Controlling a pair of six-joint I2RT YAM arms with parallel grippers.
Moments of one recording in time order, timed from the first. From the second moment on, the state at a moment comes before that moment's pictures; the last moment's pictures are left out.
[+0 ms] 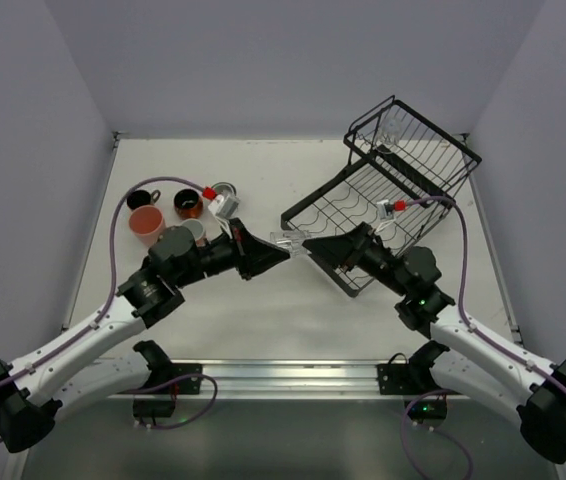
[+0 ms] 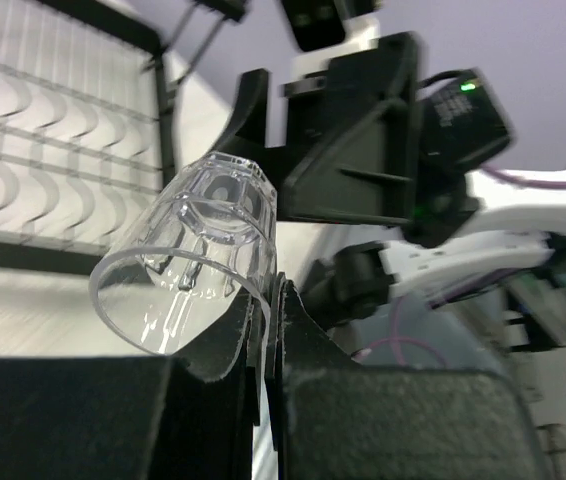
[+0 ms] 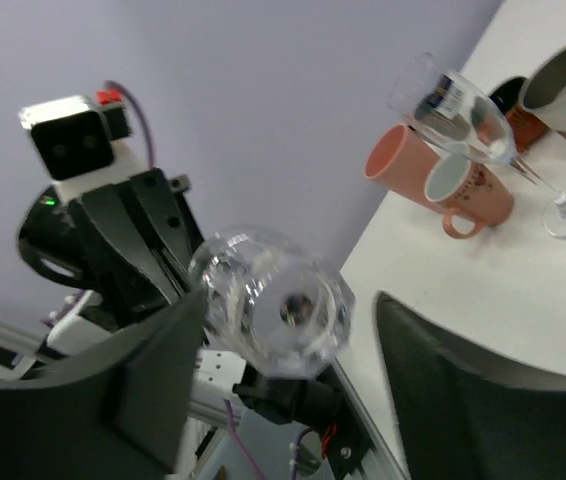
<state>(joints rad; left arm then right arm) -0.77 0.86 0.68 0.22 0.39 -0.71 0.65 0.87 0.44 0.64 -0.32 1.09</state>
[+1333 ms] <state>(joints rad) -0.94 1.51 1.05 -0.87 -0.12 -0.28 0.65 0.66 0.78 -0.20 0.22 0.51</state>
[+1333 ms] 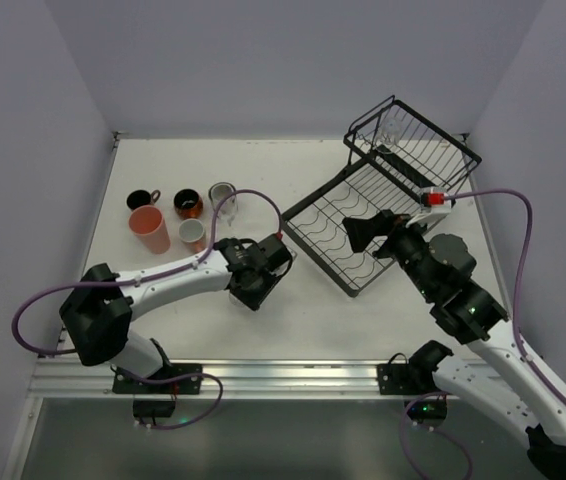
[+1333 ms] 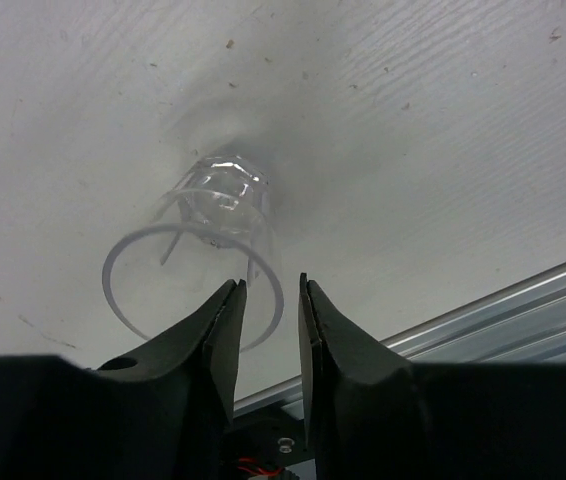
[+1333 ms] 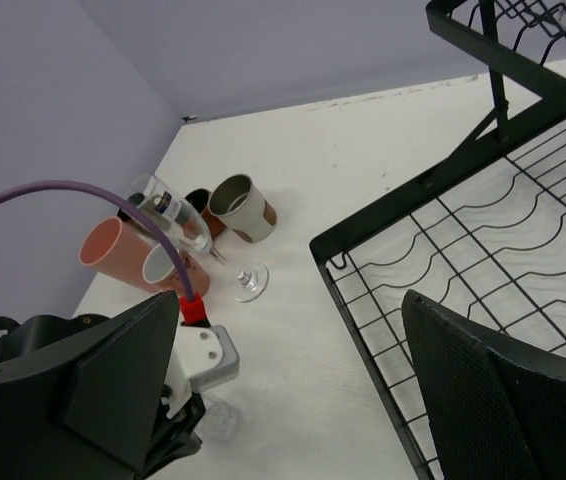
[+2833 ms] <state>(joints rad) -0.94 0.59 0.81 -0.28 -0.50 -0.13 0.21 1.78 1.75 -0.39 0.32 0.19</state>
